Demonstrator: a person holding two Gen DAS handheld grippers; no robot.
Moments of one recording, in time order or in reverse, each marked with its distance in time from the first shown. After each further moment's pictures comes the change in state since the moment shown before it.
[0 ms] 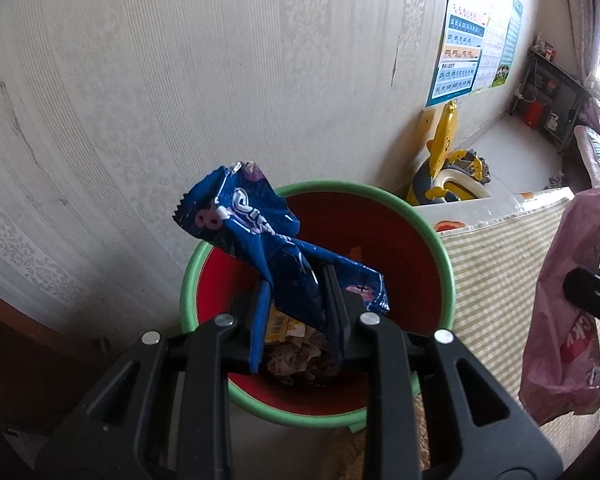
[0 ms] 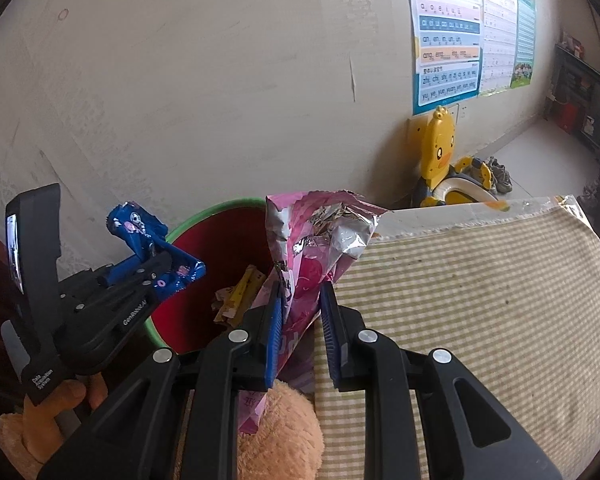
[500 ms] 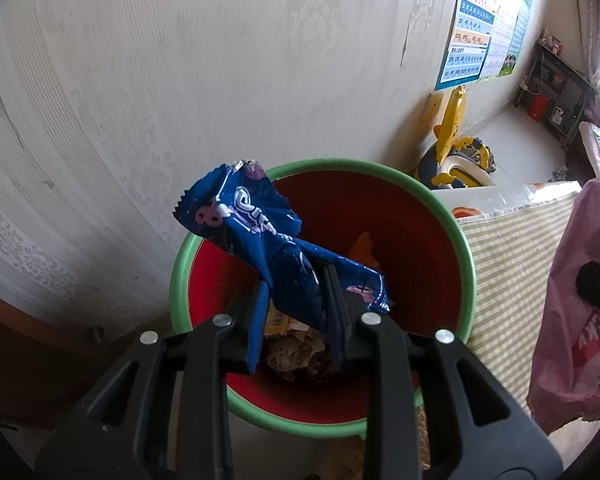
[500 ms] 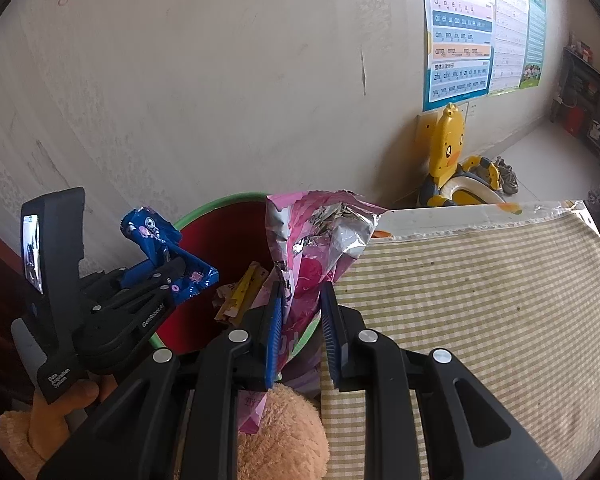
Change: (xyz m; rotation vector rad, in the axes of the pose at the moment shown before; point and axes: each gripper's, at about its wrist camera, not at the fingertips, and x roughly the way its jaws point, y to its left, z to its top) left arm 0.027 0.004 -0.004 -0.012 0.062 0.000; right arm 0.018 0.006 0.003 -0.024 0.025 0.008
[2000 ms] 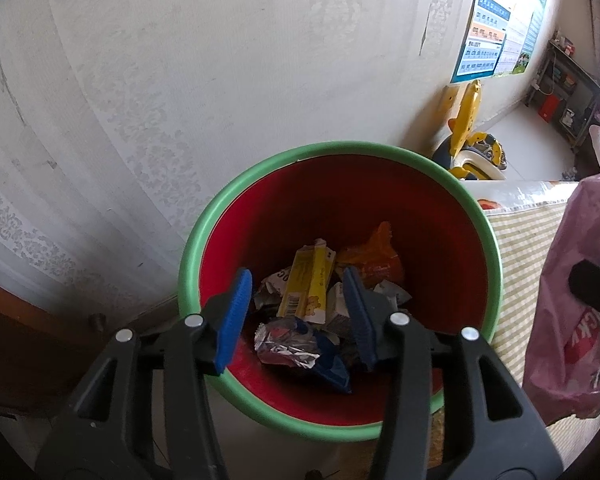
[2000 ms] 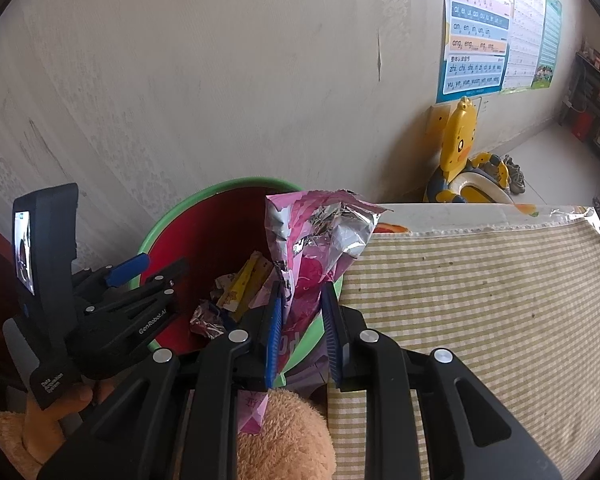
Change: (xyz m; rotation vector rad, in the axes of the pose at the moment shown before) left arm 0.014 0.015 -0.007 -0.030 0.033 0.024; right arm 0.032 0.010 0.002 -0.040 0.056 -0.006
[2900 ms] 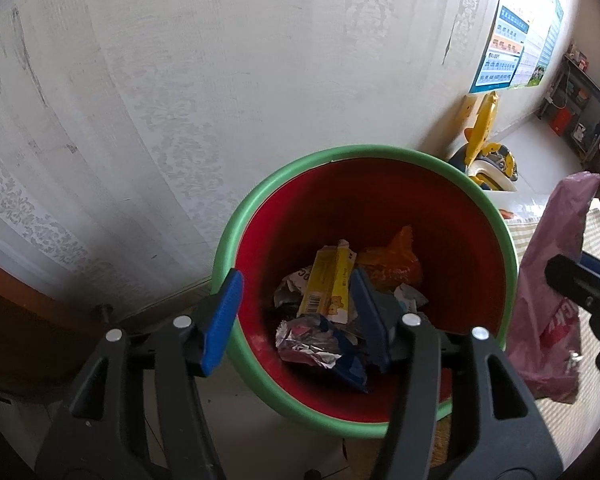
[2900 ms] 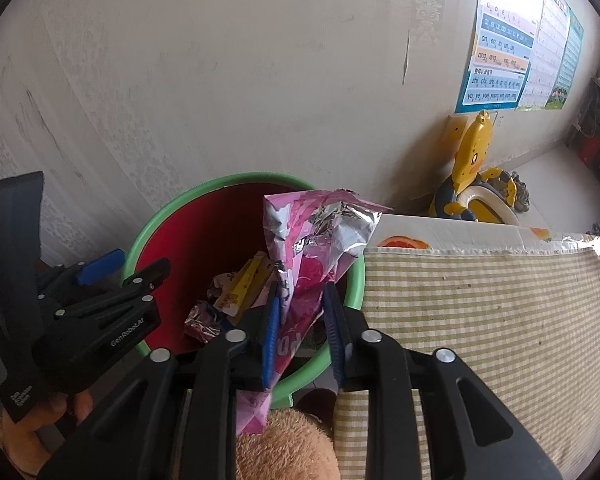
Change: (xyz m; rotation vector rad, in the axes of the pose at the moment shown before) left arm -0.002 0.021 -0.002 -0.053 0.001 0.028; right arm 0.026 0.024 0.012 -0.081 0.019 -0.034
